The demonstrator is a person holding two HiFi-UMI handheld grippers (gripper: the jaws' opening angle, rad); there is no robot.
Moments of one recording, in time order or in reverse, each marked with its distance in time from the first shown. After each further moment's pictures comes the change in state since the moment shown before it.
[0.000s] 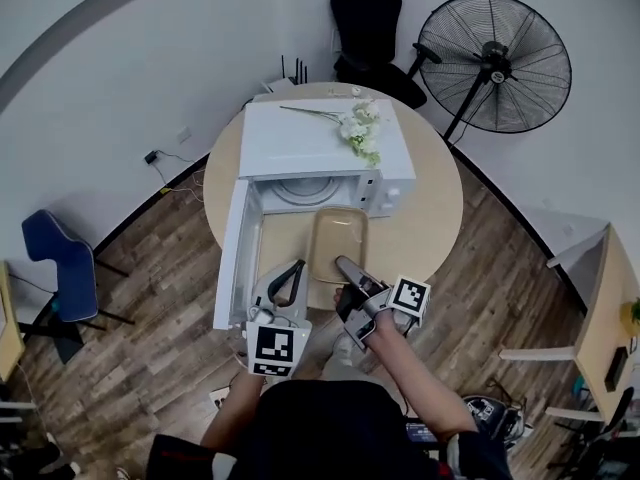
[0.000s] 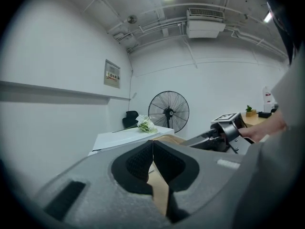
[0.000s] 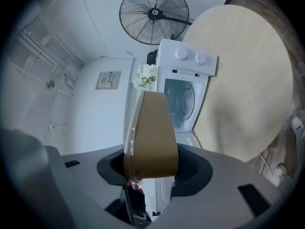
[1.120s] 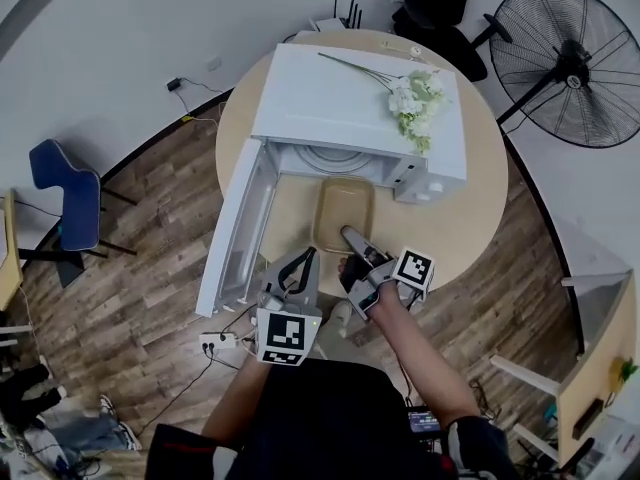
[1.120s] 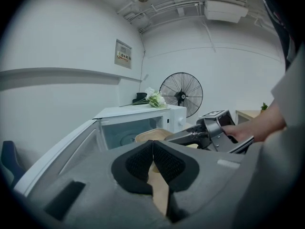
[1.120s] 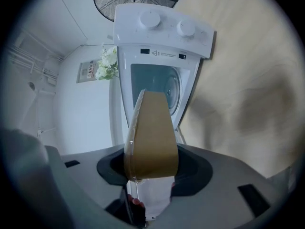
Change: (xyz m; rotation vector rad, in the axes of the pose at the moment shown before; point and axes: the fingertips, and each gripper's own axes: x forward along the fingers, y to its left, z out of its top) left arm 0.053 0.010 -0.082 -0.106 0.197 0.122; right arm 0.077 -0.081 0.031 0.072 0.189 -0.112
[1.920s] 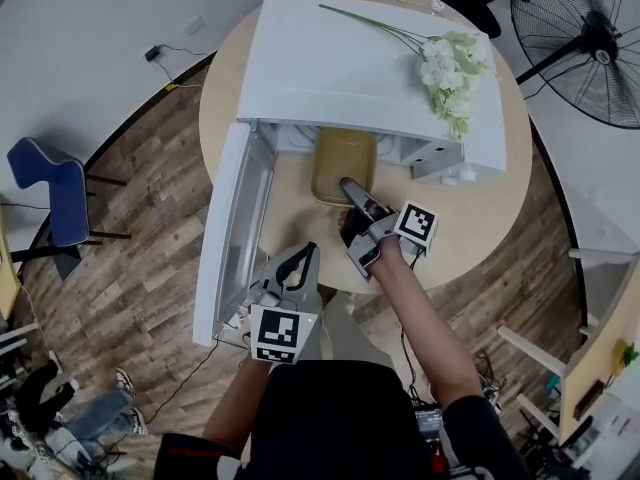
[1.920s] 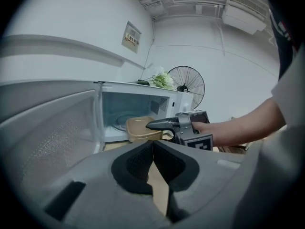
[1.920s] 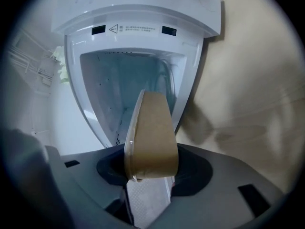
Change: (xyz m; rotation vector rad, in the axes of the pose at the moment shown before) left arm 0.043 0.022 -0.079 -0.166 0.114 -0.091; right arm 0.093 -0.054 0.057 -0.016 -0.024 -0.014
